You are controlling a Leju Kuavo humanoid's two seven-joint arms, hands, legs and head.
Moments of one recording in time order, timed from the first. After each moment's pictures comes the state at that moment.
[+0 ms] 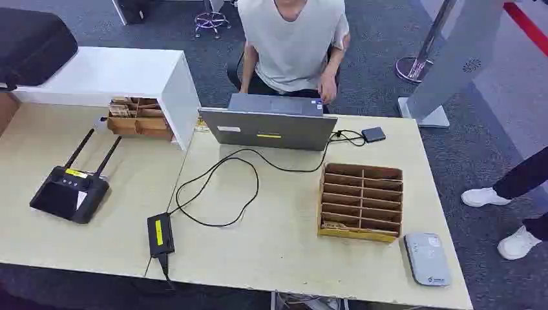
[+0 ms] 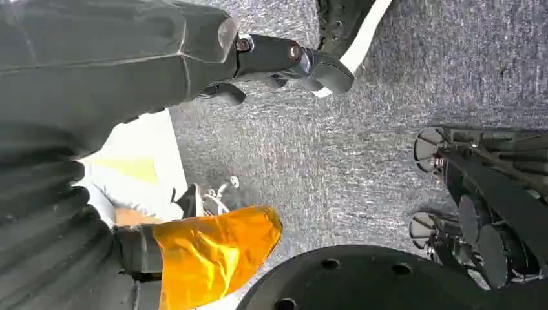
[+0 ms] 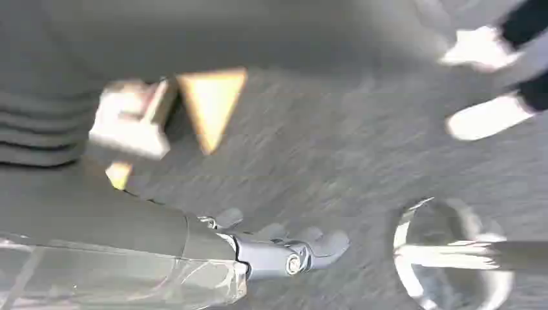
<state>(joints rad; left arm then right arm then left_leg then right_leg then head) 0.02 0.04 -0.81 -0.04 0.98 0.00 -0.09 -0.05 -0.15 -1.35 -0.56 -0.28 0.01 -0.19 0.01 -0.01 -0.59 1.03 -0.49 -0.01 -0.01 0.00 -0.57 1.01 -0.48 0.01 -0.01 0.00</state>
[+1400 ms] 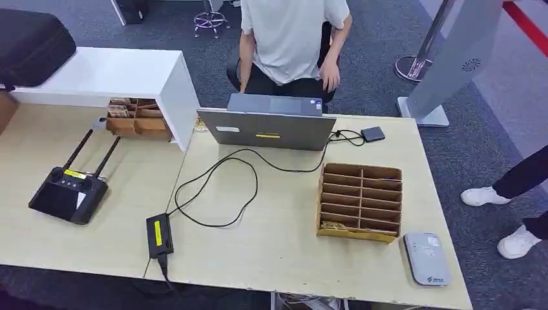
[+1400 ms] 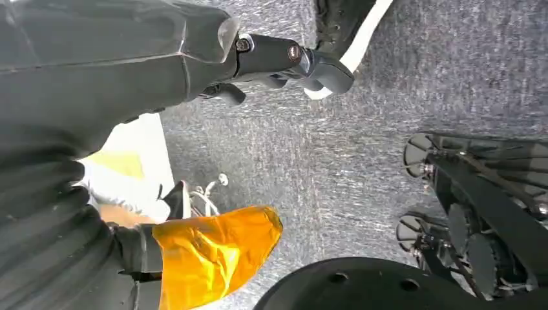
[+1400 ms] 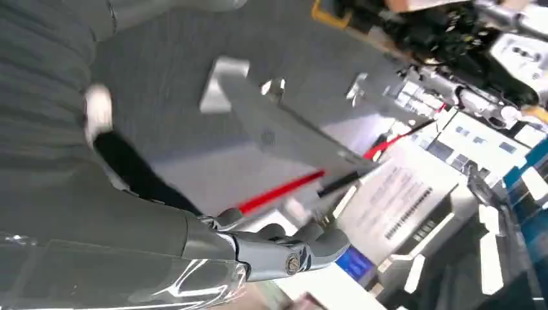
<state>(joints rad) 0.05 0.04 -0.86 -0.03 1.06 0.00 -0.16 -0.32 -0.57 -0.42 -1.24 0.23 -0.02 -0.36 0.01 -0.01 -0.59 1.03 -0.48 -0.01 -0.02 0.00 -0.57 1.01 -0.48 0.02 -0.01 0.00</state>
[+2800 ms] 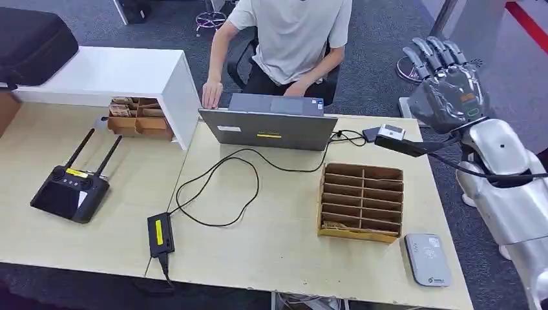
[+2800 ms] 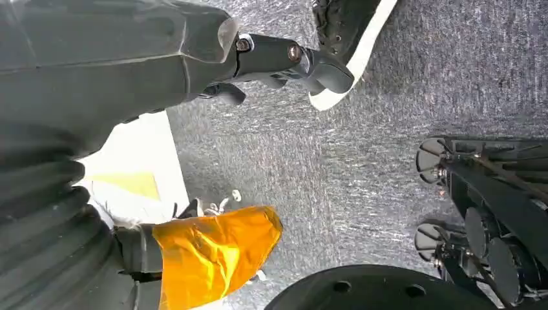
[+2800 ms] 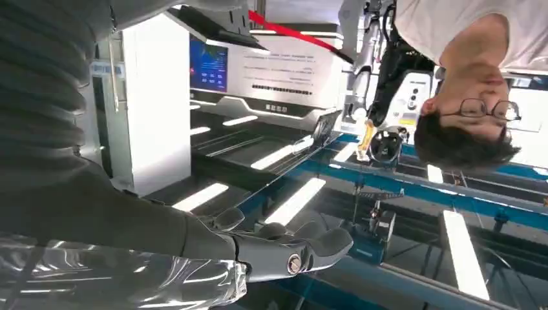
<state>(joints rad) 0.02 0.06 -0.89 -0.03 0.99 0.00 -0.11 -0.88 -0.48 0.49 -1.09 1.13 -0.35 -0.16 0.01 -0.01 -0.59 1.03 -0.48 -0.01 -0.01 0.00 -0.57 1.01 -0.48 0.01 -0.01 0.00</state>
